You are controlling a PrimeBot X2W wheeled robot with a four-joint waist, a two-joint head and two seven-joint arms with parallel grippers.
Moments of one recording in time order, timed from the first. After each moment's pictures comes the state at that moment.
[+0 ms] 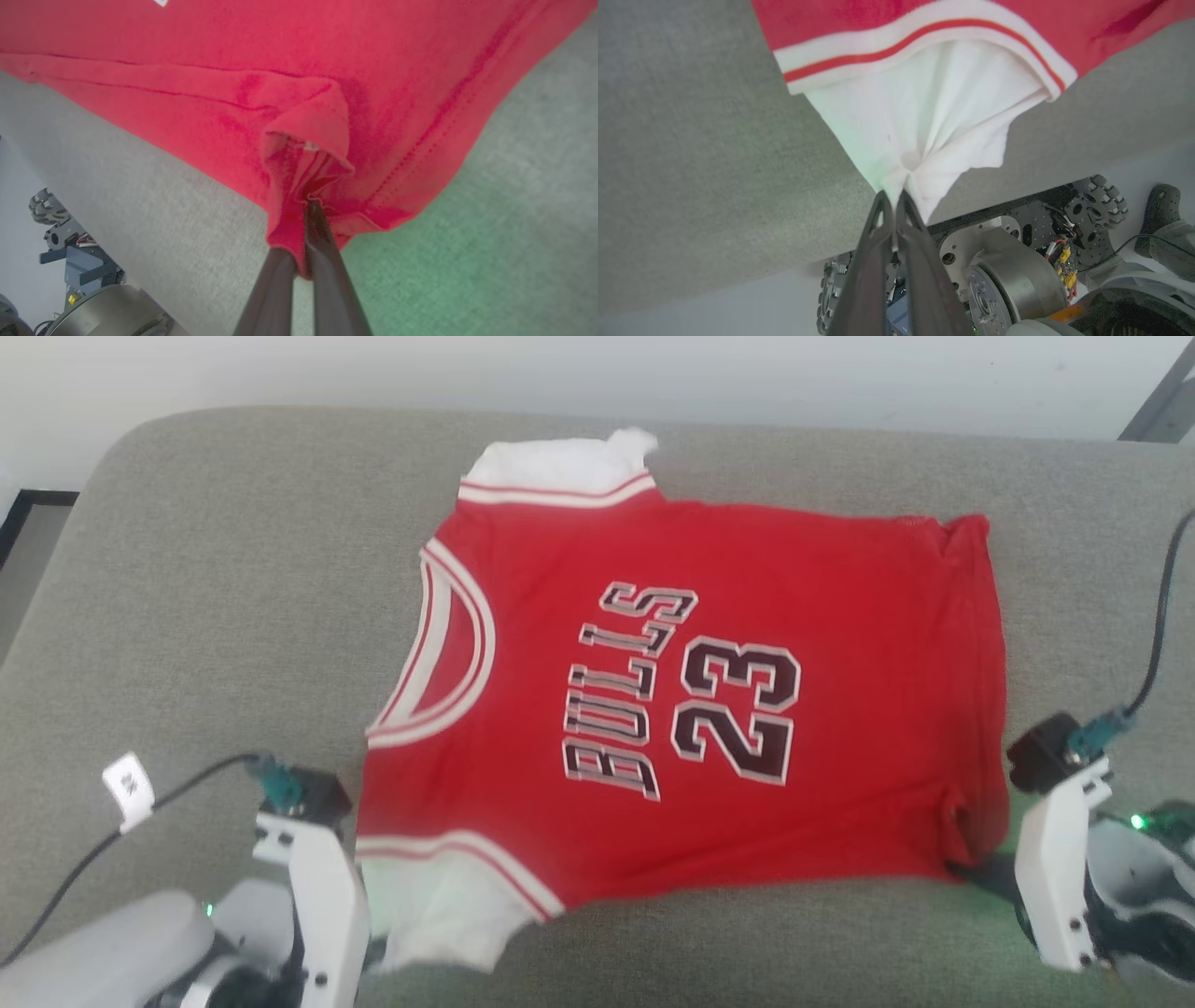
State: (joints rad) left arm -0.62 0.92 -1.09 -0.08 -1.34 0.32 0.63; right arm -0.55 -0.84 0.93 0.26 1.14 0.13 0.47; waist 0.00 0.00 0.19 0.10
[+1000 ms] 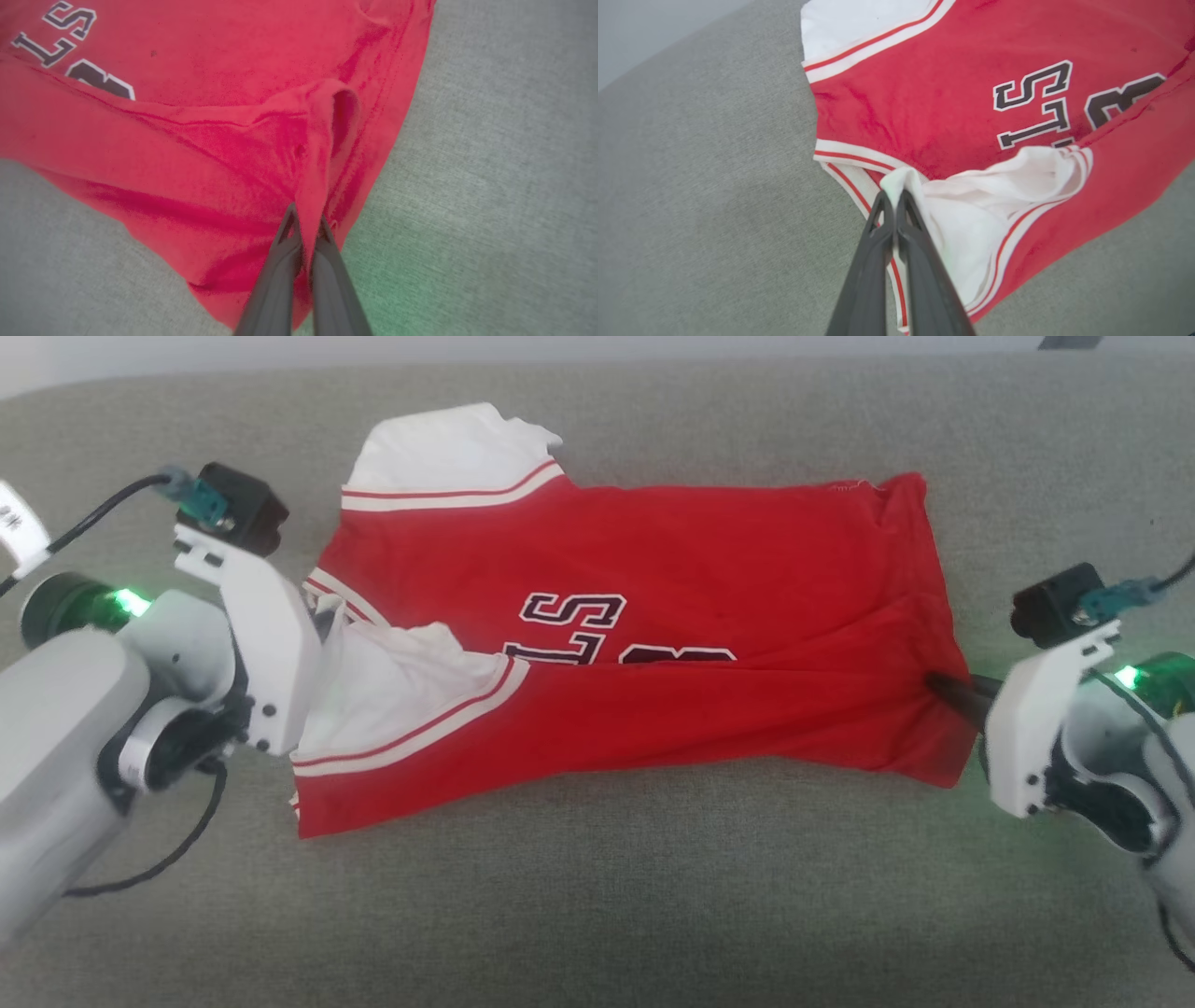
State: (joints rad) left arm -0.97 0.86 -1.01 0.13 -1.10 0.16 0.55; right arm -0.60 -0.64 0.62 0.34 0.86 0.13 0.40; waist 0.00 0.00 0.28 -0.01
